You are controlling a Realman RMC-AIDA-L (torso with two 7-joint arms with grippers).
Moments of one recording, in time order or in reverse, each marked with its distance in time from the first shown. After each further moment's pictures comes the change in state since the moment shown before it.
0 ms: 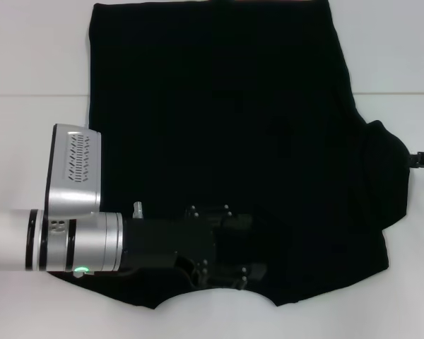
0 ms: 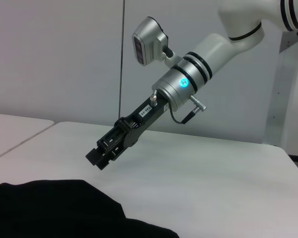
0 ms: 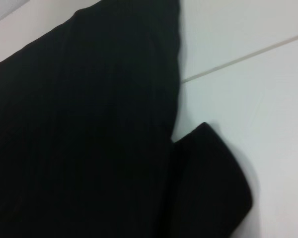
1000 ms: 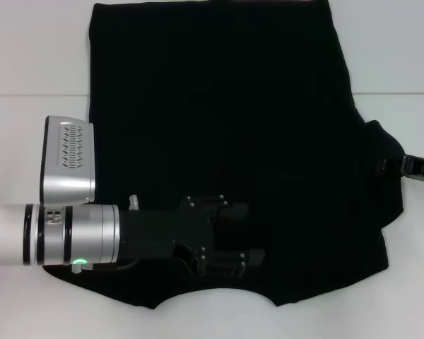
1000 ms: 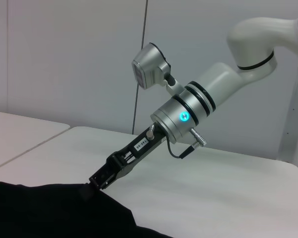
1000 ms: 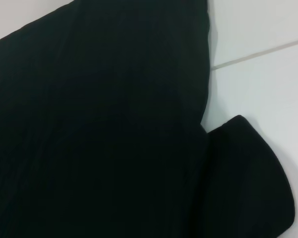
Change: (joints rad) left arm -0.001 0.002 -0.019 0.006 -0.019 -0.005 -0.055; right arm 0.080 0.073 -0.052 0.110 -0.009 0.219 -0.063
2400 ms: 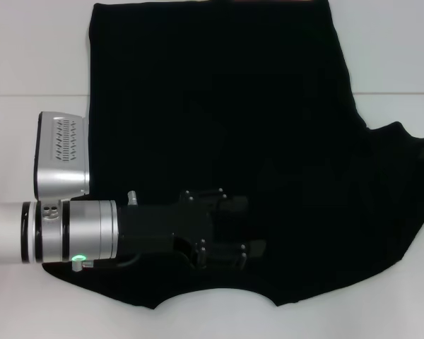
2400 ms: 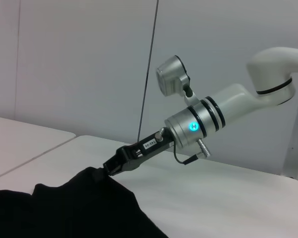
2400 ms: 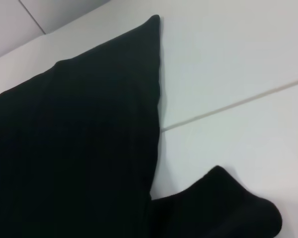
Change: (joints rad) left arm 0.005 0.001 -0.001 0.002 -0.035 0.007 -0.027; right arm -0.044 0.009 0.195 0.003 0.086 0.052 -0.213
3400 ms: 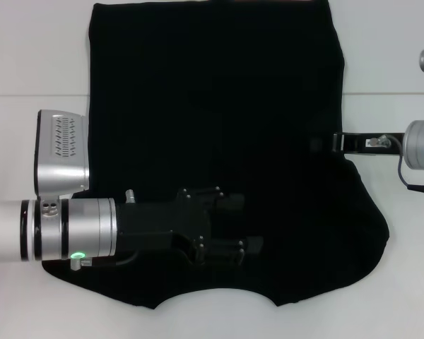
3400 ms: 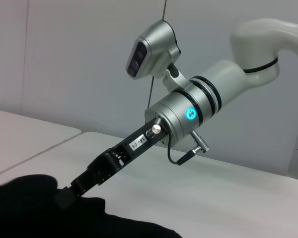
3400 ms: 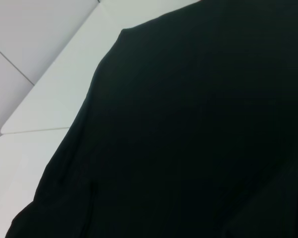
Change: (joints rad) left arm -0.002 0.003 0.000 0.000 0.000 -0.013 -0.025; right arm 0.164 0.034 -0.212 0.014 0.005 -0.182 0.074
